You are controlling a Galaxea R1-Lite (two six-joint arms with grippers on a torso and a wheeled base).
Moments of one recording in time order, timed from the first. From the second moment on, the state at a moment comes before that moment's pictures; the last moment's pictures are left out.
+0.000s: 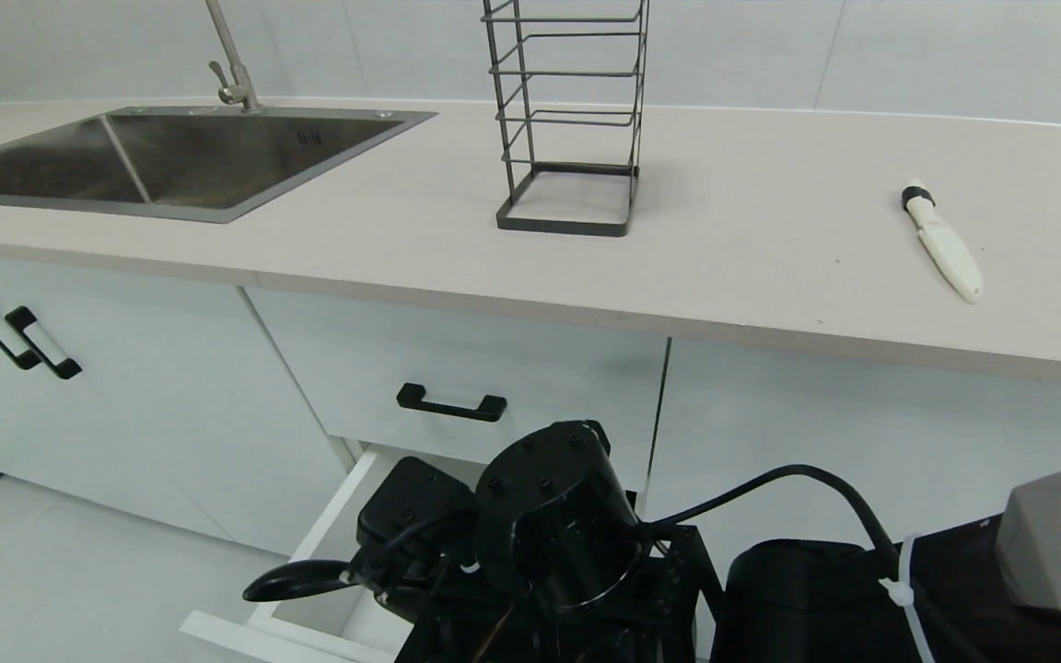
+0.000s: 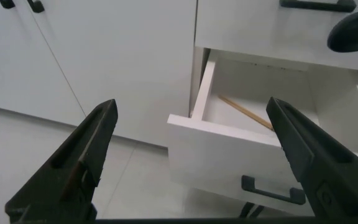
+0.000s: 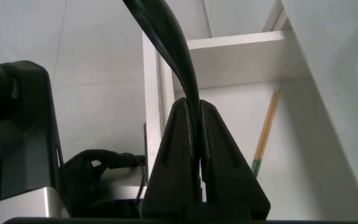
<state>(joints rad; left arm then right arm) 0.00 0.00 0.00 0.00 0.03 -0.03 1.13 2.05 -1.19 -0.50 0.04 -0.16</state>
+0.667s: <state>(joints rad) 0.00 0.00 0.00 0.00 0.03 -0.03 1.06 2.10 -1.32 -0.42 0.14 -0.22</state>
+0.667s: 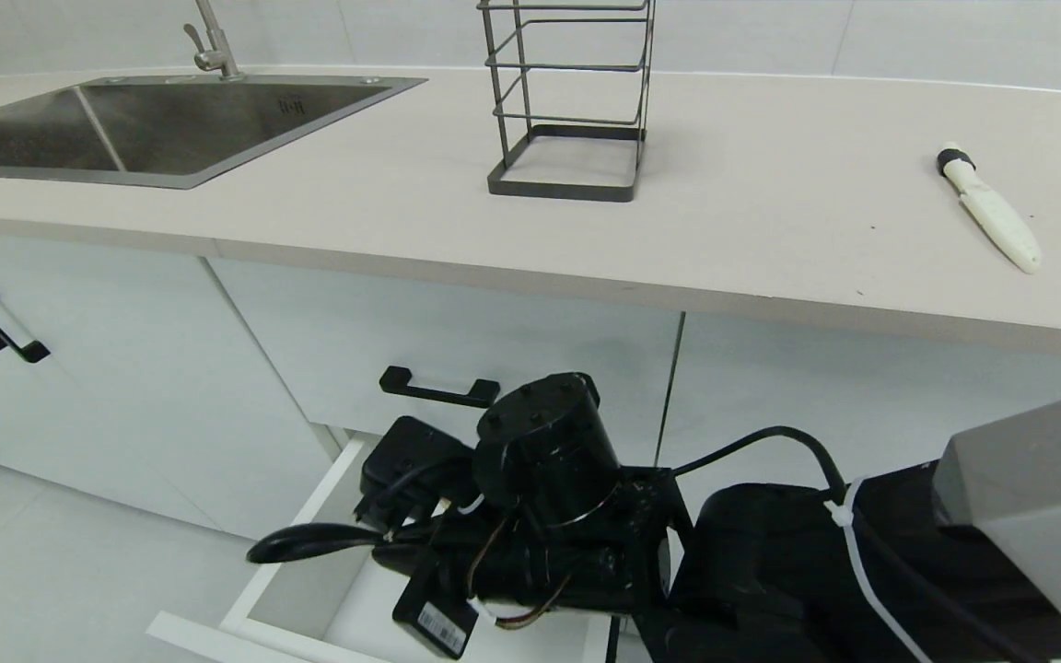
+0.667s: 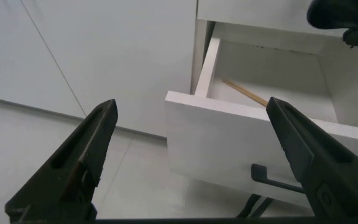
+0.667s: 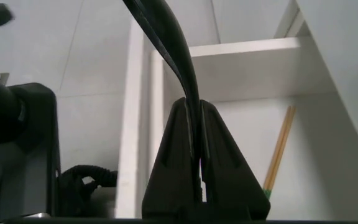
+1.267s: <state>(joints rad) 0.00 0.00 0.00 0.00 0.03 -0.03 1.09 2.18 -1.39 -0.39 -0.05 -0.19</state>
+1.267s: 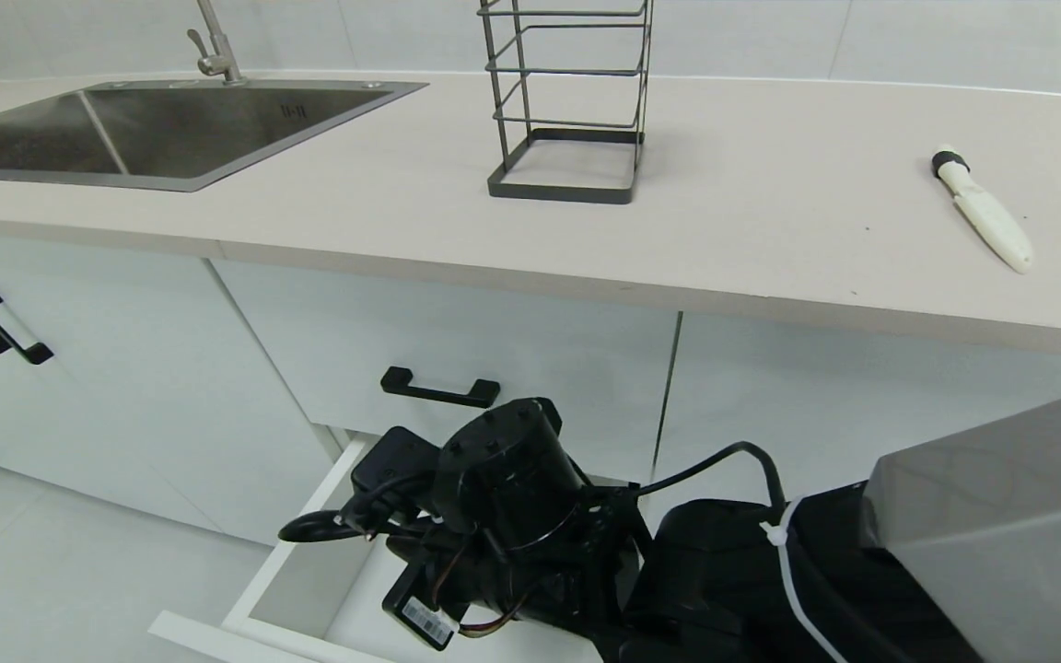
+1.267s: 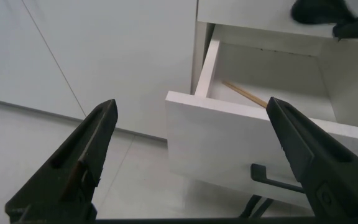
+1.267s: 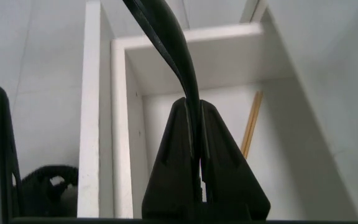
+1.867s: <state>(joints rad) 0.00 0.00 0.00 0.00 0.03 -0.03 1.06 2.32 -1.51 -0.33 -0.09 -0.17</state>
